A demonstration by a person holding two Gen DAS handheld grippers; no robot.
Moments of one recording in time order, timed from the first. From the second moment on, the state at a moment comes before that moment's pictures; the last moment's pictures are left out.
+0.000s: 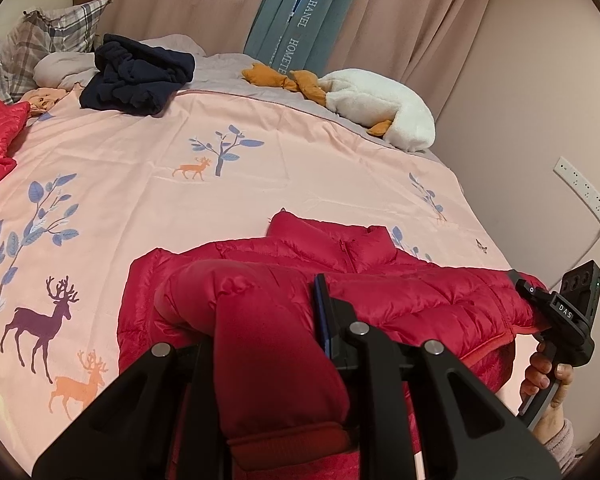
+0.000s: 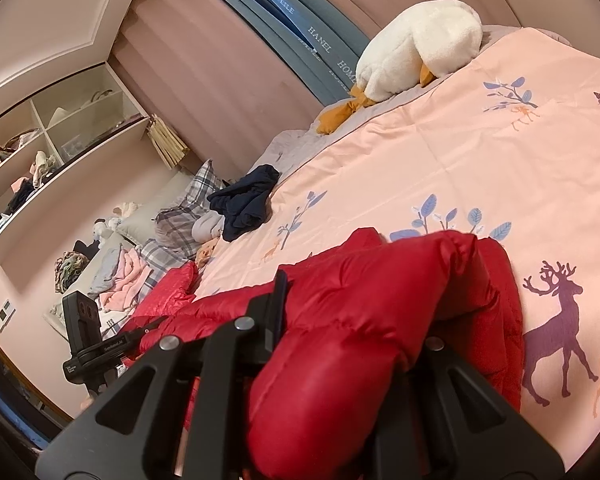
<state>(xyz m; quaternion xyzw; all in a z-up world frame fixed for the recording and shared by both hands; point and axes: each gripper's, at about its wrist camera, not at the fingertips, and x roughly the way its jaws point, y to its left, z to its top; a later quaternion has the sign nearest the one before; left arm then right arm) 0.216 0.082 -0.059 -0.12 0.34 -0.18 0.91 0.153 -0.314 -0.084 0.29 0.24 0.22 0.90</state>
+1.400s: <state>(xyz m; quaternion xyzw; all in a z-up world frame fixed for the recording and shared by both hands) 0.272 0.075 -0.088 -0.12 0.38 -0.15 0.91 0.207 -0.306 -0.101 0.28 0.28 0.18 0.90</state>
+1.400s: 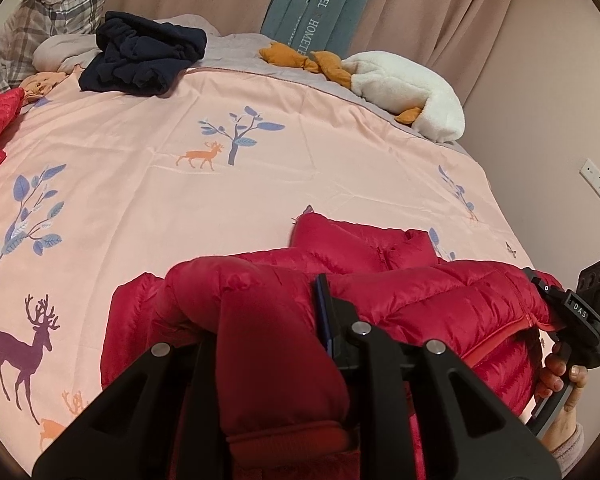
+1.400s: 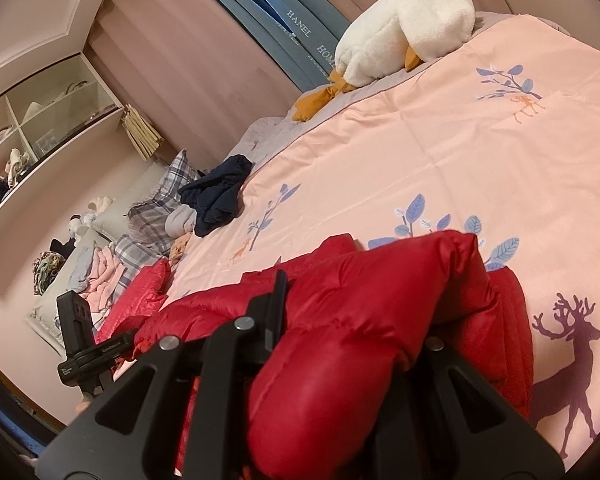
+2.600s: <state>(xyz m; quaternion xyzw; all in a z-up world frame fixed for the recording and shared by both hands) 0.303 0.067 -0.108 -0.10 0.41 -0.13 0.90 0.242 -0.304 -0.116 0.28 0.32 0.16 0.89</state>
